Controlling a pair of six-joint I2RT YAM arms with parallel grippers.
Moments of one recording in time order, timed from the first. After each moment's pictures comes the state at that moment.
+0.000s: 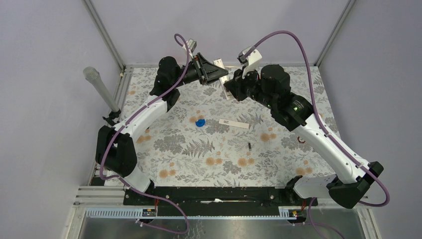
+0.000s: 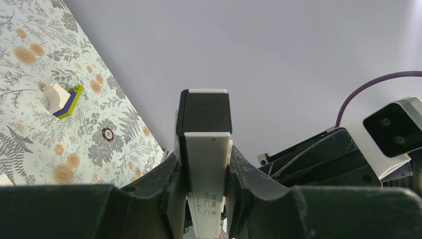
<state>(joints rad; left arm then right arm) -0.43 1.61 1.33 0.46 0.79 -1.29 0.73 1.28 1.49 -0.41 -0.03 0.10</state>
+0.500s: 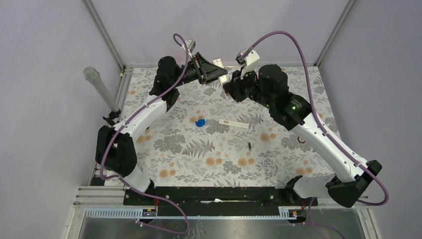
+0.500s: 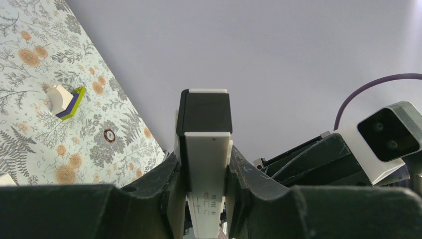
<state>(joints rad) -0.43 1.61 1.33 0.46 0.79 -1.29 0.73 1.29 1.49 -0.42 -0.05 0.11</state>
